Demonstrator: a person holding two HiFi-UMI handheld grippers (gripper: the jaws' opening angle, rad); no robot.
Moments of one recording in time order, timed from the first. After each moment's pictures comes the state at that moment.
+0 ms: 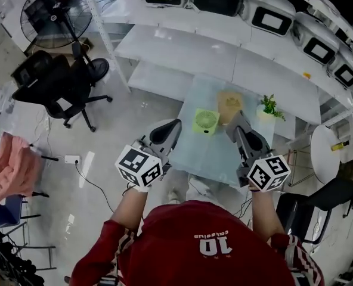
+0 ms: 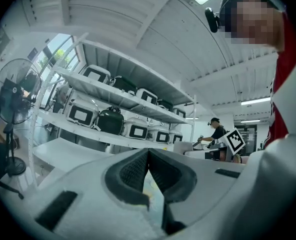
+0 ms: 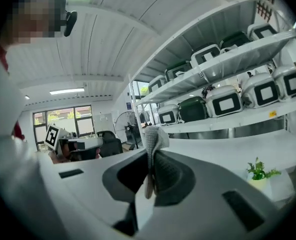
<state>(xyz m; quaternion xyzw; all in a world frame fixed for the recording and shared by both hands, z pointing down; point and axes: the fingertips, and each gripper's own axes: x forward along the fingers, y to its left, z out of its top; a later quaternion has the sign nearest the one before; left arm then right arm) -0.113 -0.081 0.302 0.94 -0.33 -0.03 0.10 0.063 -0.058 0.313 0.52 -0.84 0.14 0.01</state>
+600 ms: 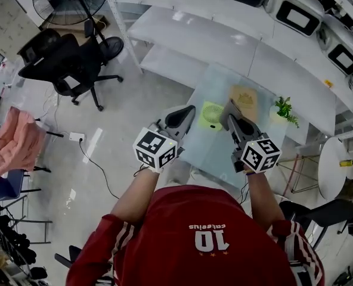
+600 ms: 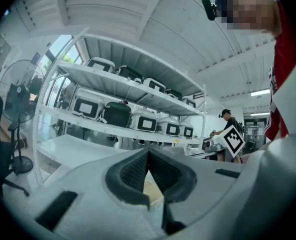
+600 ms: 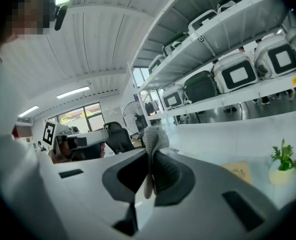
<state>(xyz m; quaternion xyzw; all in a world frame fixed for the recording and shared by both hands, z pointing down) -0.070 -0.139 0.370 0.92 -0.37 -0.01 0.10 0.051 -0.138 0.407 0.44 -0.87 0.20 0.03</state>
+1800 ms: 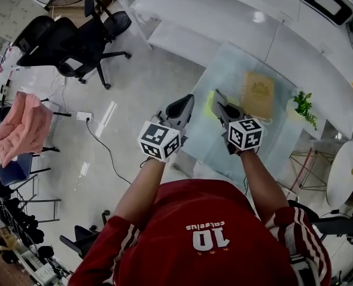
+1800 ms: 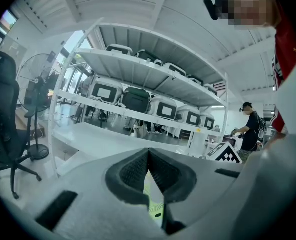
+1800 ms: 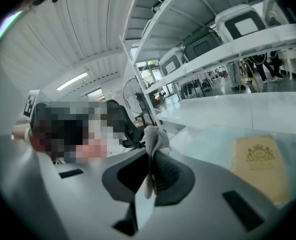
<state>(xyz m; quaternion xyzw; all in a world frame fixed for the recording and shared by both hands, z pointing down) -0.071 -0.206 0.474 0.88 -0.45 0.03 0.15 0.018 -0.215 0.580 0.37 -0.88 0.27 0.12</state>
